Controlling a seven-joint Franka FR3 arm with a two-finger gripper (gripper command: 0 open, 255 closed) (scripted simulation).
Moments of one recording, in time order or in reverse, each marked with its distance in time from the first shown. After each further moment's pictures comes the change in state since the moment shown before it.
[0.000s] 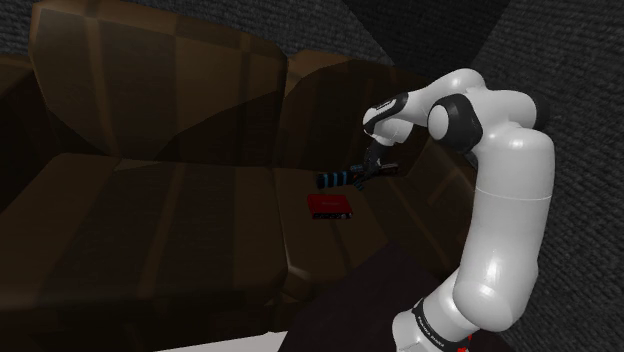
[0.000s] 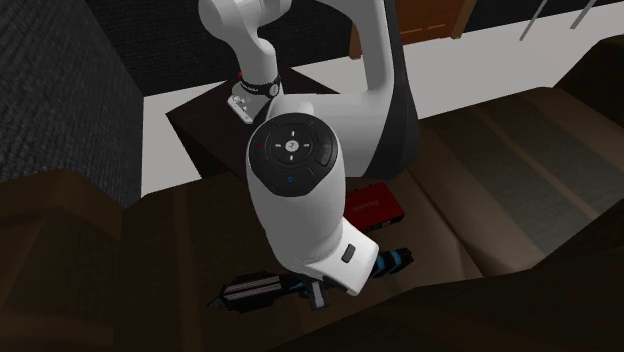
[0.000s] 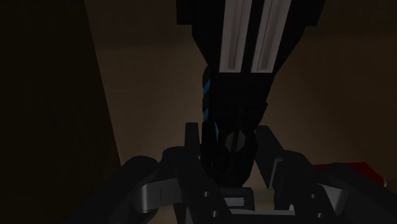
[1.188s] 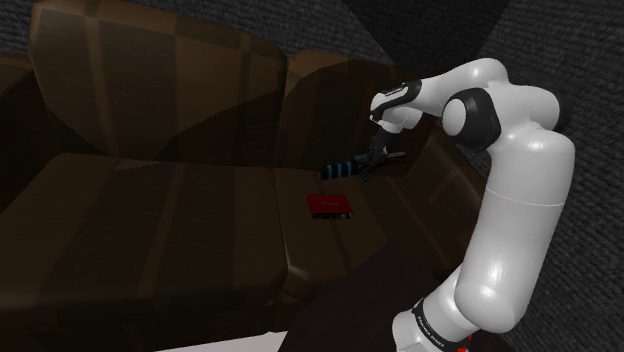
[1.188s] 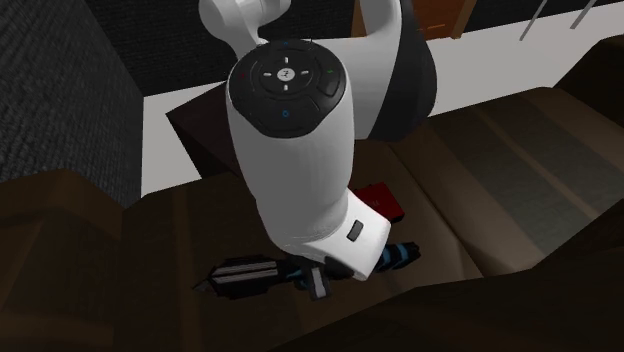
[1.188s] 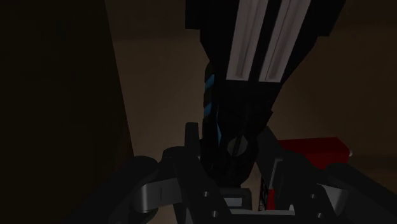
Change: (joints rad) arm 0.035 -0.092 -0.049 0.032 -0.080 -0.113 0.053
